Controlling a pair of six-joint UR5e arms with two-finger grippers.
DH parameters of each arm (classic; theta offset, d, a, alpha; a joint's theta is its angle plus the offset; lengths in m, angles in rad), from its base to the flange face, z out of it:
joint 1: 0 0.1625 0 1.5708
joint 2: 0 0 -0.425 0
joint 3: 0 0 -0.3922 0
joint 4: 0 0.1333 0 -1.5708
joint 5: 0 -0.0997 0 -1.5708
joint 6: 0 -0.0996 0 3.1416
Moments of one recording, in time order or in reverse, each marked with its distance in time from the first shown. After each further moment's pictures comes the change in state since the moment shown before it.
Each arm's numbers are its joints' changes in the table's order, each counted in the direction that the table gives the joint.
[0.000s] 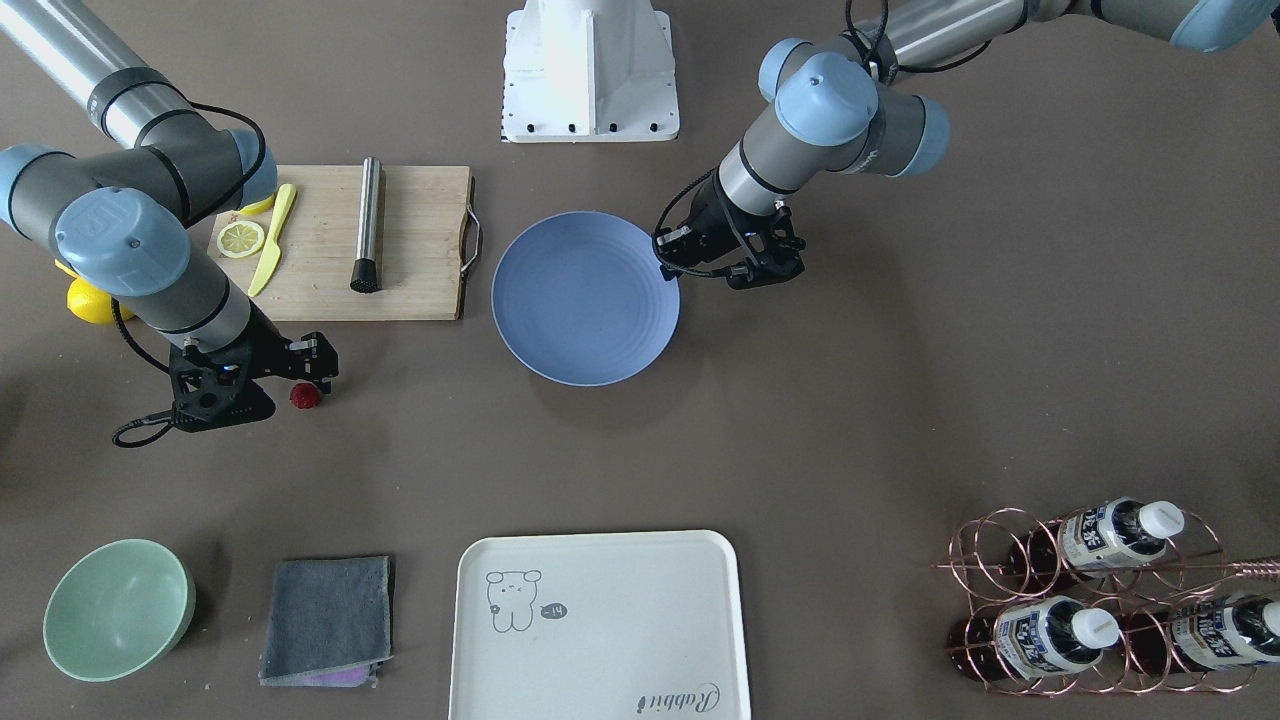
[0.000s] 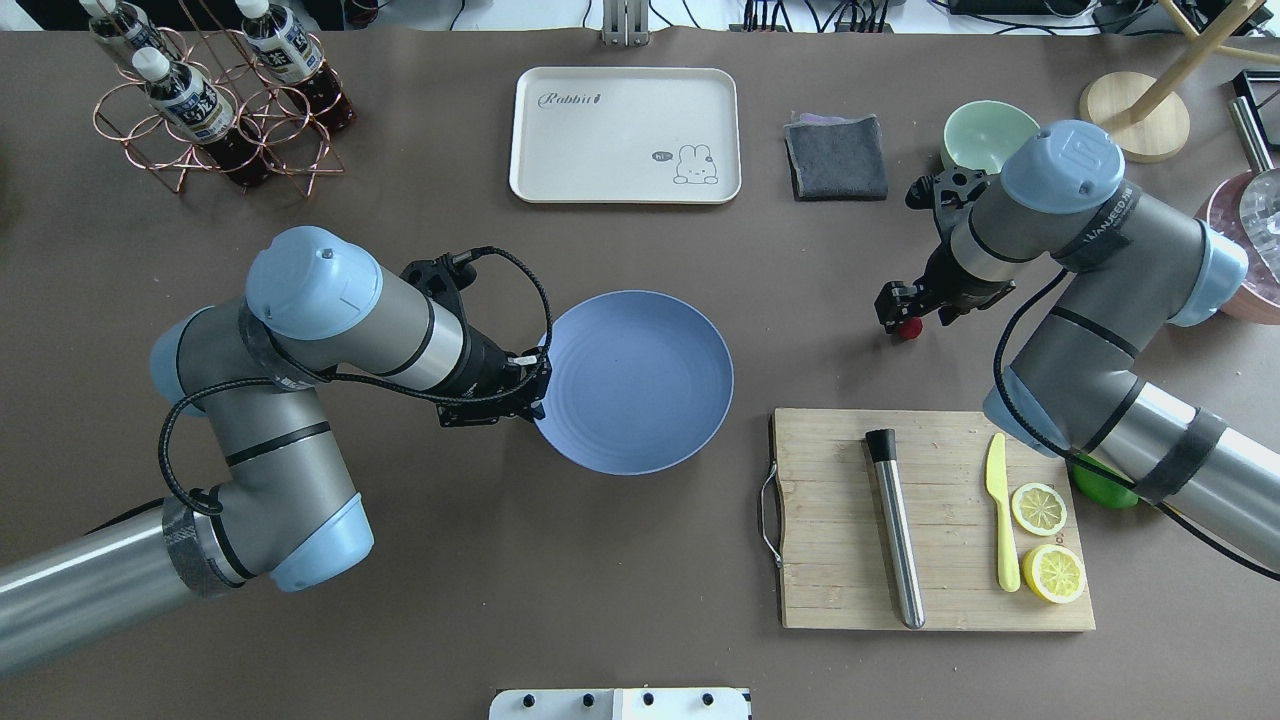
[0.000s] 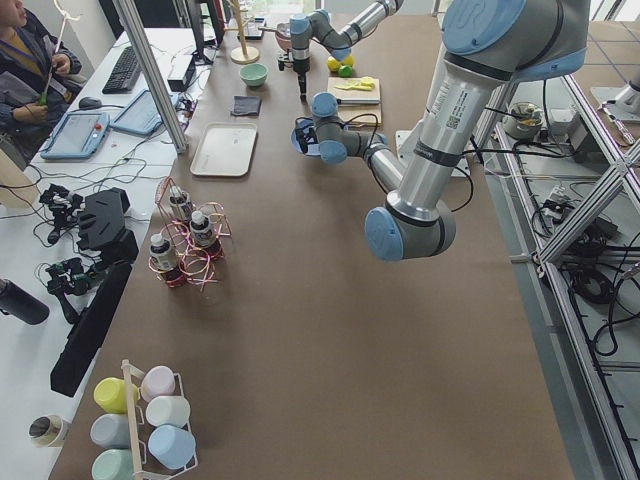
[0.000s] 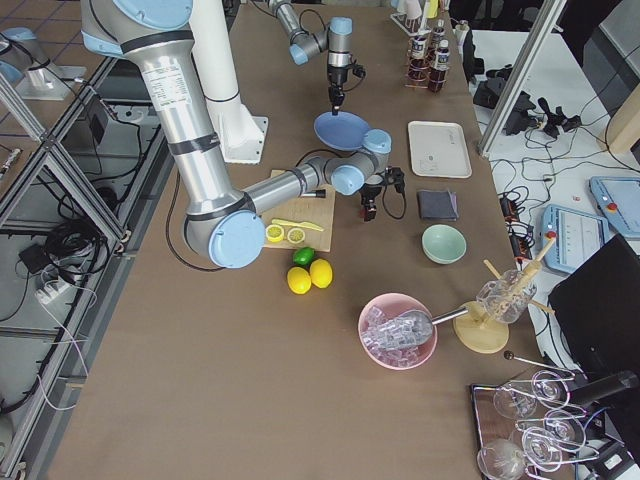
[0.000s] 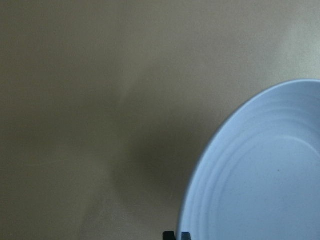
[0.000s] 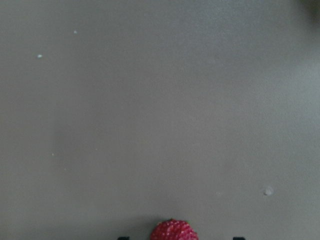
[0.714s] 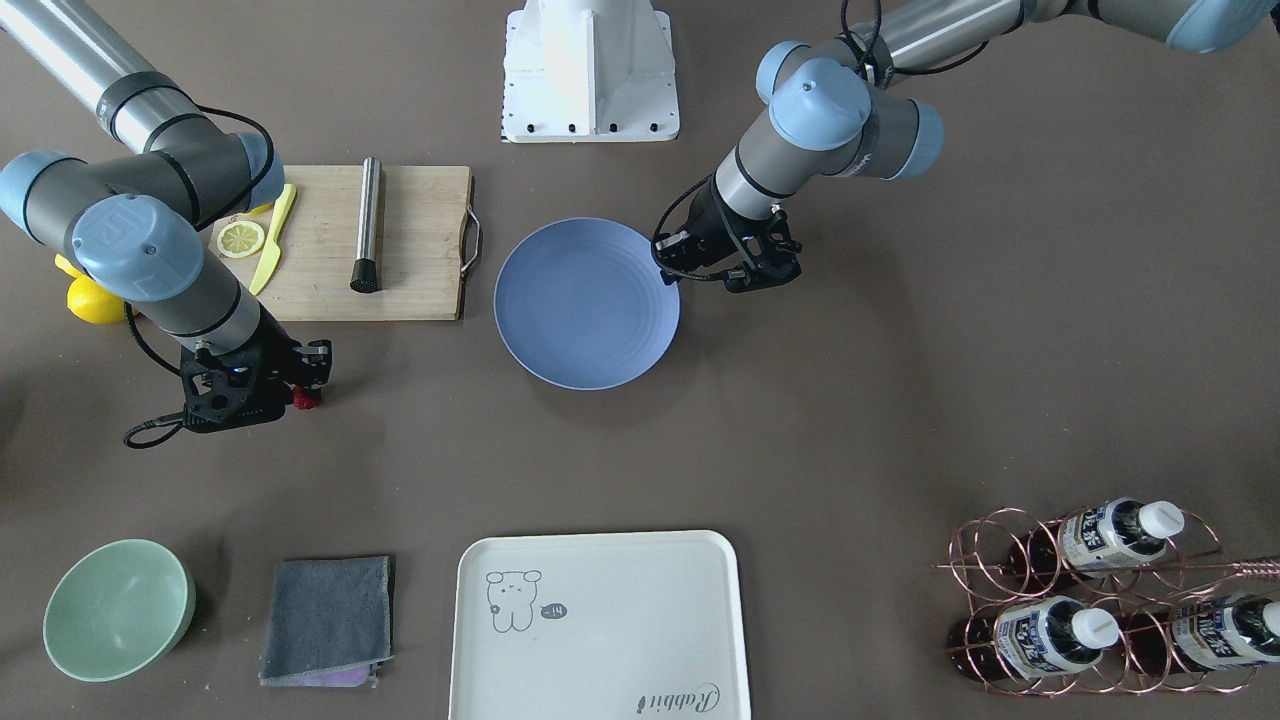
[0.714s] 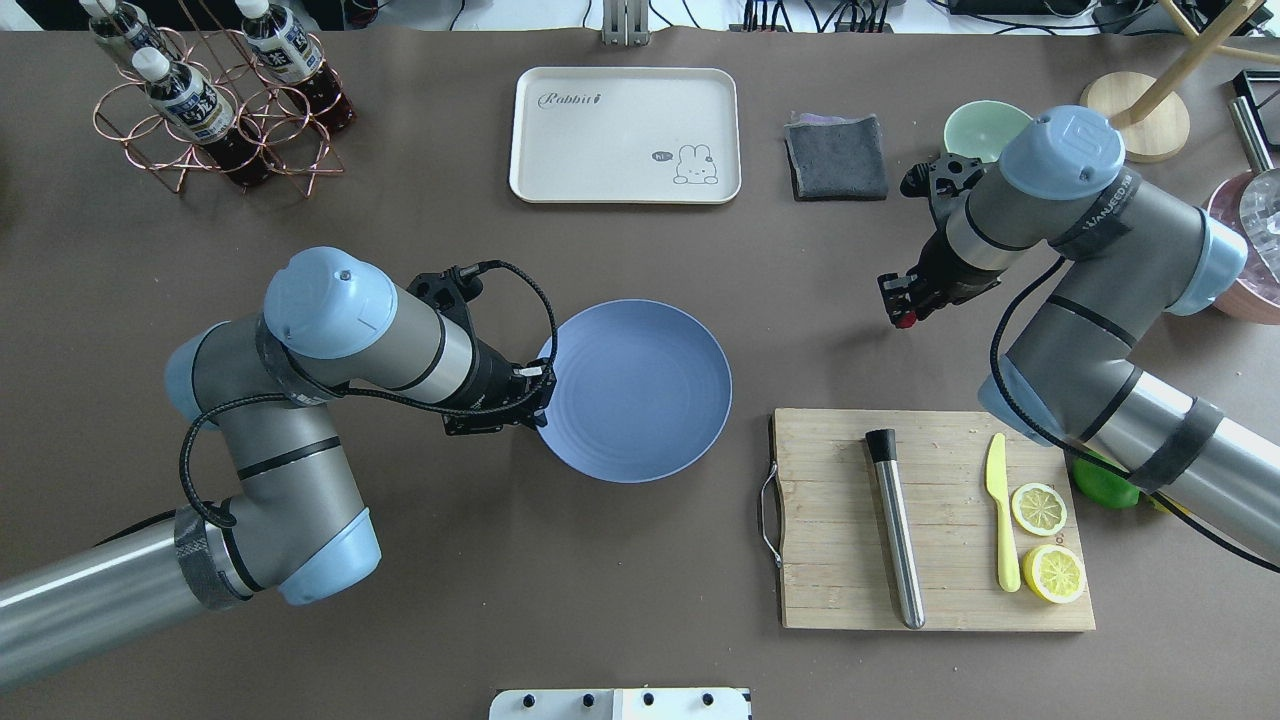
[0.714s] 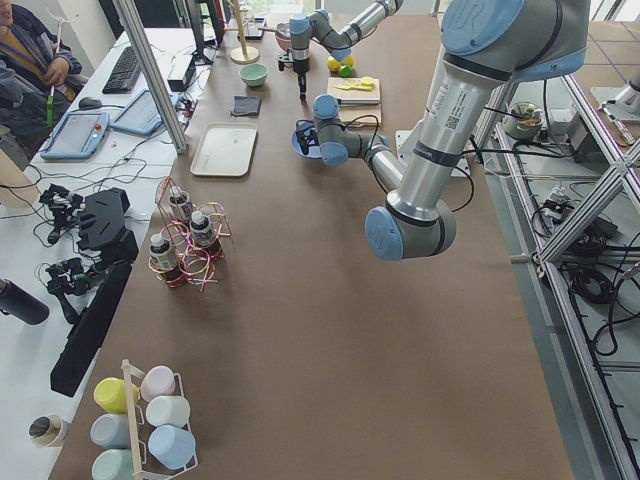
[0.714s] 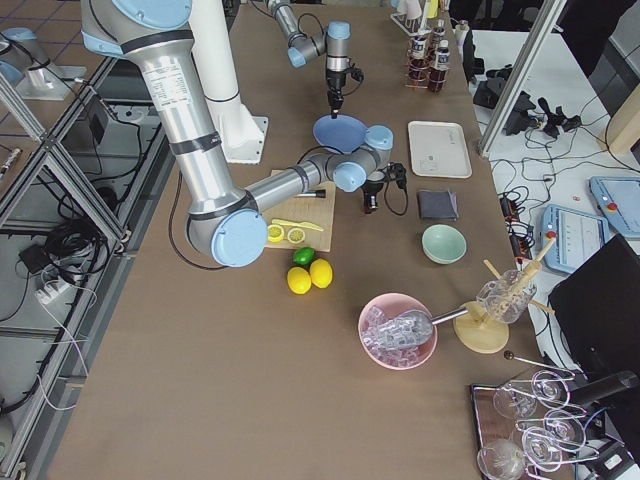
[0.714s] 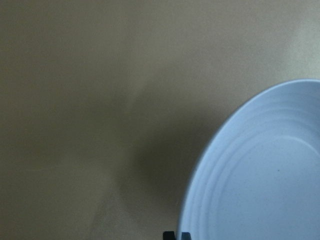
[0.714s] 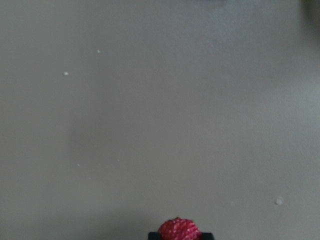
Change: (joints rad) left arm 0.027 -0.002 0.020 -0.001 -0.046 -0.005; right arm 0.021 0.027 0.008 -0.004 -0.024 -0.002
